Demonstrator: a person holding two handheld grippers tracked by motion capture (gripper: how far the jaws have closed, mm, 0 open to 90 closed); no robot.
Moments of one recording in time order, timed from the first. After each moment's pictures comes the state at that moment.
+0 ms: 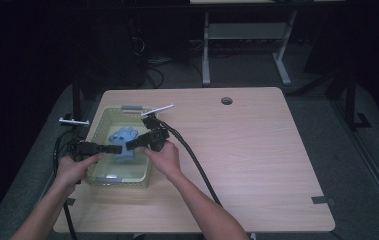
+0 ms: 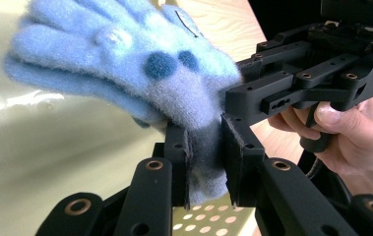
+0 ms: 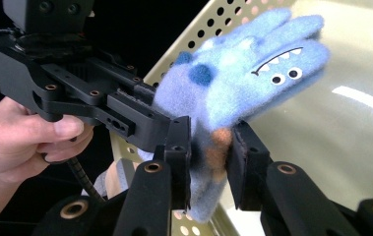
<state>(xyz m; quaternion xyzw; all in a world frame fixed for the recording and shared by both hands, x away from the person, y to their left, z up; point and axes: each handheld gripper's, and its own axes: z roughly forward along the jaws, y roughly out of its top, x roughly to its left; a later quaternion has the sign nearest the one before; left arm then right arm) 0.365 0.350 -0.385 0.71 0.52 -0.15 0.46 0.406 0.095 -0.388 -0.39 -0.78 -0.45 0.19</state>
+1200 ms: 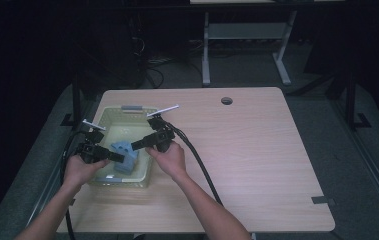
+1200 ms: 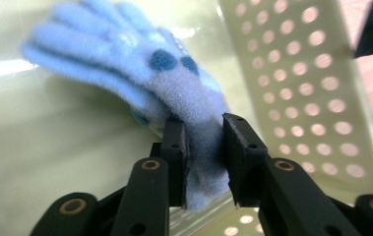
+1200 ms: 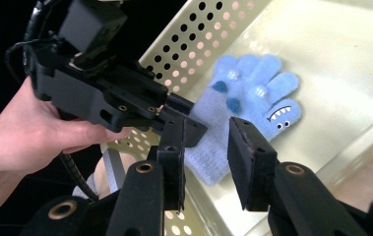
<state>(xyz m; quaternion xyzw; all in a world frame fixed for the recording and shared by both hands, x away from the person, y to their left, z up) 0.379 0.328 -0.407 0.78 0.55 -0.08 0.29 0.405 0.080 -0.390 -0.41 -0.78 -0.44 0.18</state>
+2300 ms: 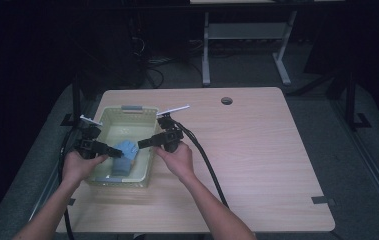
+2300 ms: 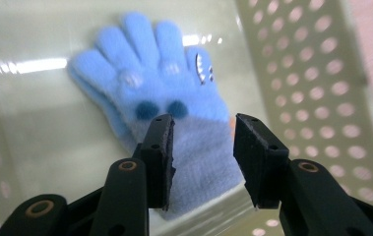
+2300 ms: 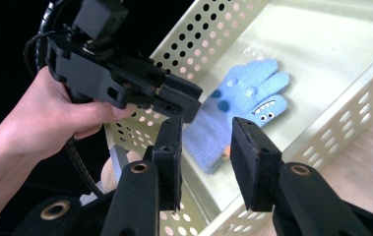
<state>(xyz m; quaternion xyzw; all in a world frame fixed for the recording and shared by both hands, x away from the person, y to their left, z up) 0.386 0.336 -0.396 0.76 0.58 -0.05 0.30 0.400 0.055 -0.386 -0.41 -0.76 -0.46 0.18</state>
